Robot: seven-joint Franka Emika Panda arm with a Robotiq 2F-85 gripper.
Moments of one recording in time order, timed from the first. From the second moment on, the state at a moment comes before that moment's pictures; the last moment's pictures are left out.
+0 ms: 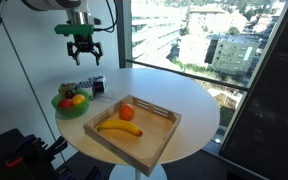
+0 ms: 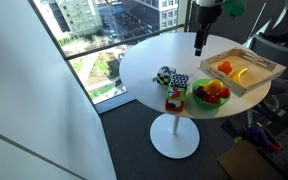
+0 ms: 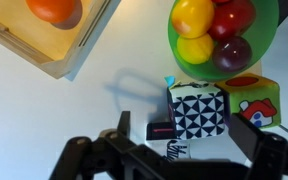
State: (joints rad) arm 0.14 0.05 0.13 -2.21 -0.04 2.22 -0.31
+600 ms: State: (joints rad) arm 0.15 0.08 0.16 -2.29 -0.02 2.35 -0.31
